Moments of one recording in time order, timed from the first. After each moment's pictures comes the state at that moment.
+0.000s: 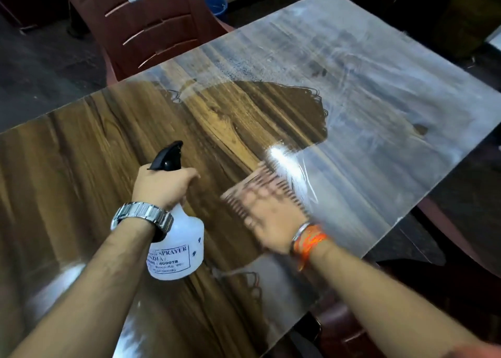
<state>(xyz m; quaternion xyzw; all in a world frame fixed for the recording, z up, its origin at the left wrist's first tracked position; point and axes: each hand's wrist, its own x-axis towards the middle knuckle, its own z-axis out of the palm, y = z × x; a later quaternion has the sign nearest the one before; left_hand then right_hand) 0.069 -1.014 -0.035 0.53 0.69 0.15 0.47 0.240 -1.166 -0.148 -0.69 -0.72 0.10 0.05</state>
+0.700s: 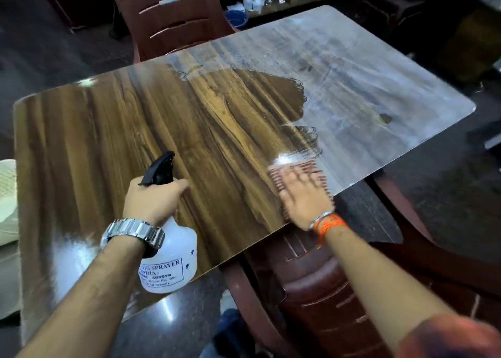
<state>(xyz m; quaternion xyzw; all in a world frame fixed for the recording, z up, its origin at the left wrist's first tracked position) 0.027 -1.194 -0.013 0.53 0.69 0.22 0.43 0.306 -1.301 -0.154 -0.79 -0.61 0.08 0.04</state>
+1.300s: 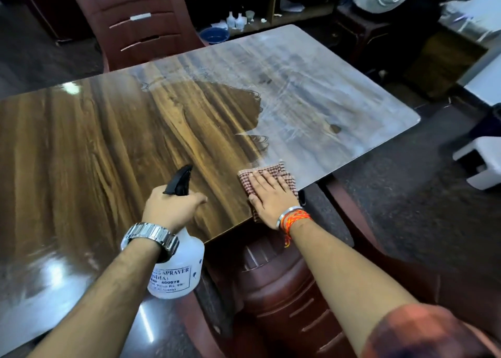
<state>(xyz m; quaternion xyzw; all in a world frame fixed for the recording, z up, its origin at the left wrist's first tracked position) 0.144 -1.263 -0.026 0.56 0.66 0.17 0.47 0.365 -1.322 -0.150 -0.76 -0.64 0.11 0.02</state>
